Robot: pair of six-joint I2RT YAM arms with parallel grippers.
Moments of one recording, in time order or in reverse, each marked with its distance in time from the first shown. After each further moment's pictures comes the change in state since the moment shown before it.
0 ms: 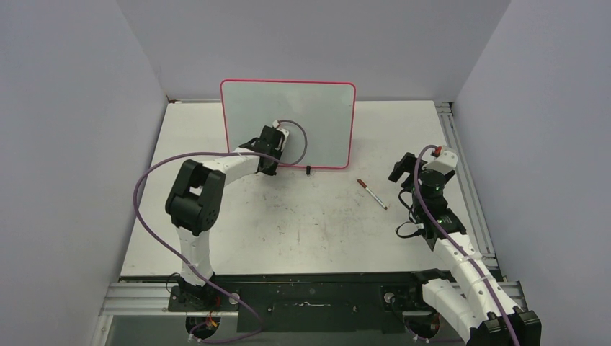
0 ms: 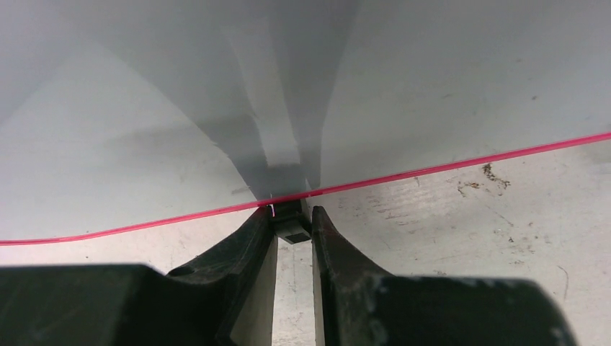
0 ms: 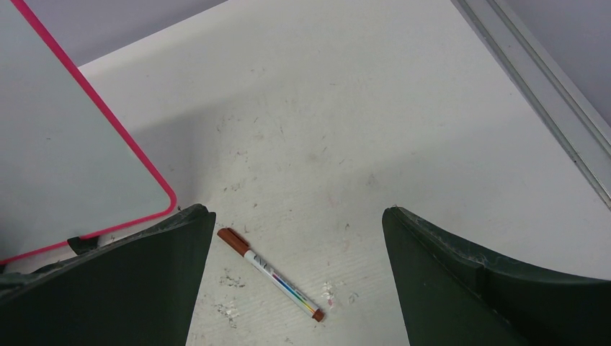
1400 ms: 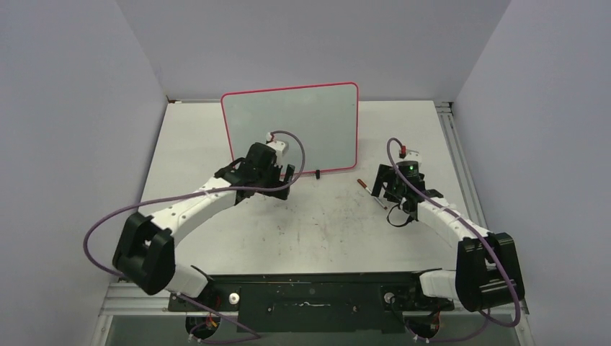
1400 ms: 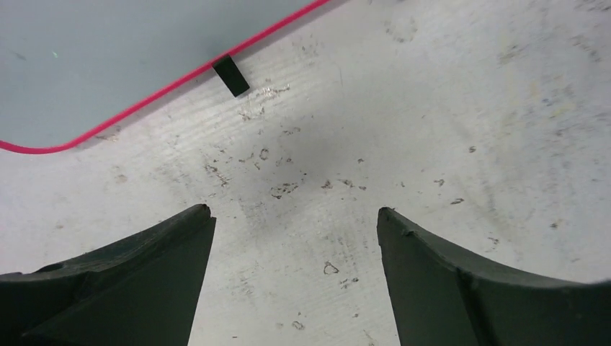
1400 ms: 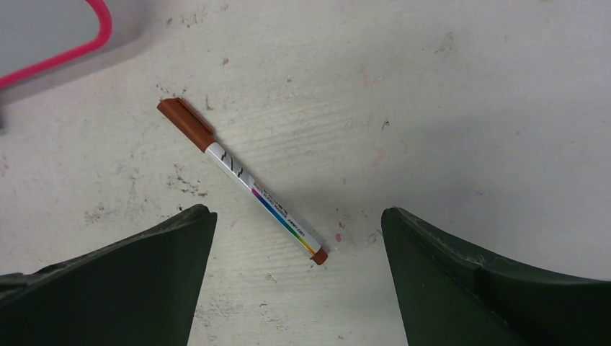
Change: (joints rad) left arm -0.141 -0.460 -0.286 -0.127 0.159 -0.238; right arm -0.003 0.422 0.081 -0.118 -0.214 -0.008
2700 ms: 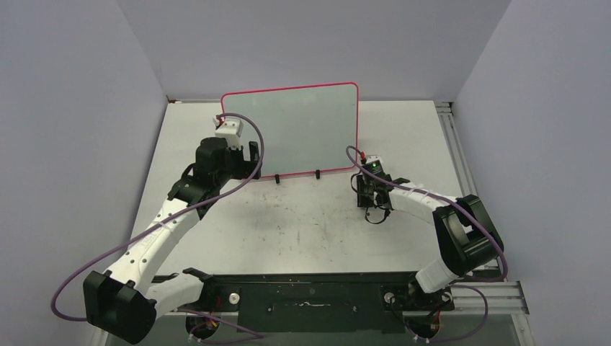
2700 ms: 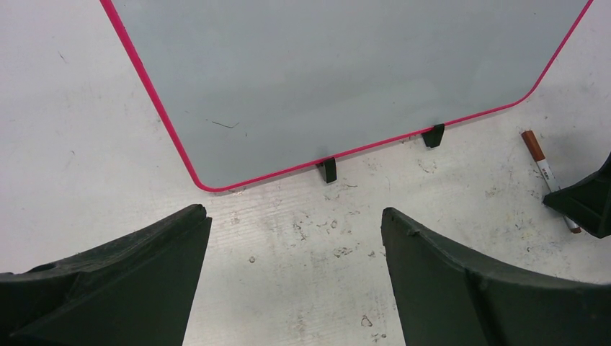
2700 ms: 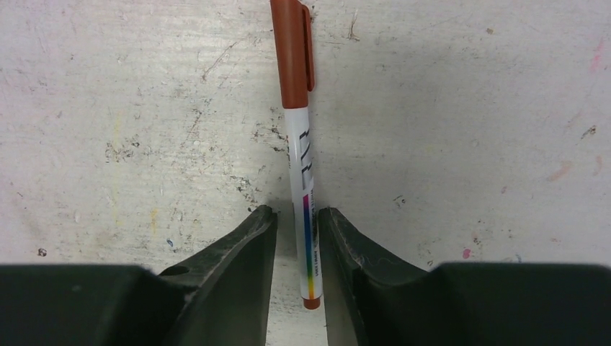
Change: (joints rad) left arm 0.209 -0.425 -0.100 0.147 -0.034 0.015; right arm 0.236 0.295 0.150 -0.106 0.004 -0.067
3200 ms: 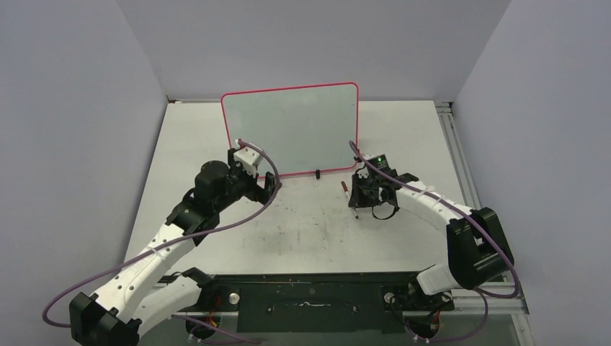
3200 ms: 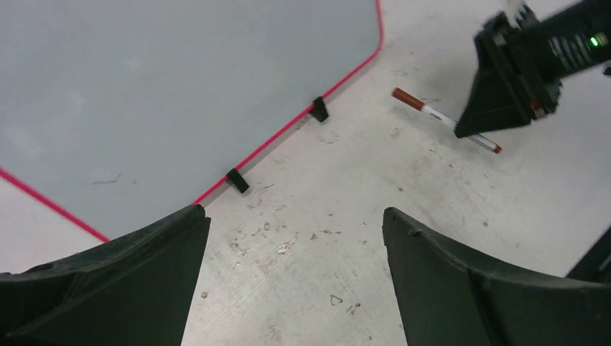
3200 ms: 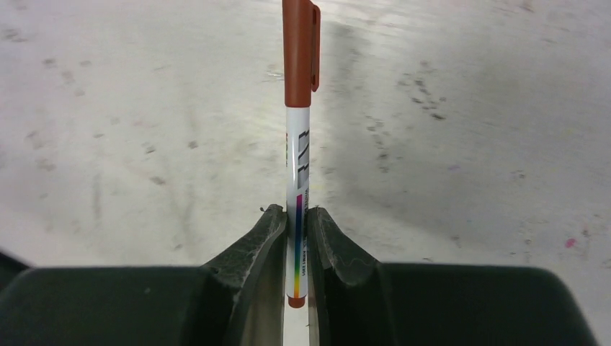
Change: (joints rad) left arm -0.131 -0.152 -0.144 0.126 0.177 0.162; right arm -0.006 -0.076 0.037 -0.122 -0.267 -0.022
